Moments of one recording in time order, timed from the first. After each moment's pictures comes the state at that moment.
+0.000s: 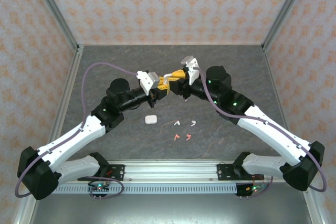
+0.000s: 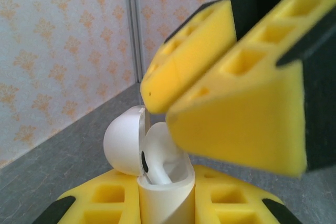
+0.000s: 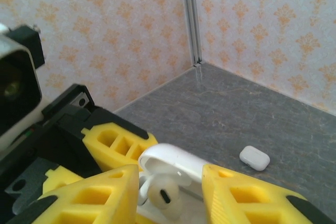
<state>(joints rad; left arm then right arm) -0.62 1.08 0.82 0.20 0.34 0.05 0.75 1.14 1.12 -0.15 -0.23 0.13</state>
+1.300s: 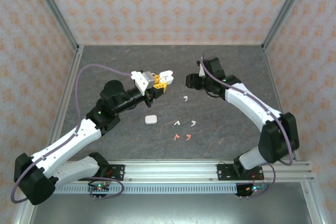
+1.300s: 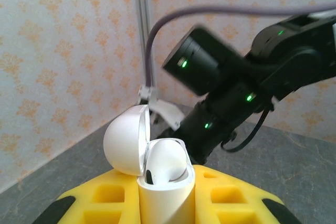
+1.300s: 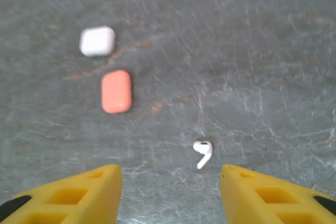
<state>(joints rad) -0.62 1.01 0.82 0.19 0.30 0.06 0.45 1.54 1.17 -0.47 -0.12 0.43</state>
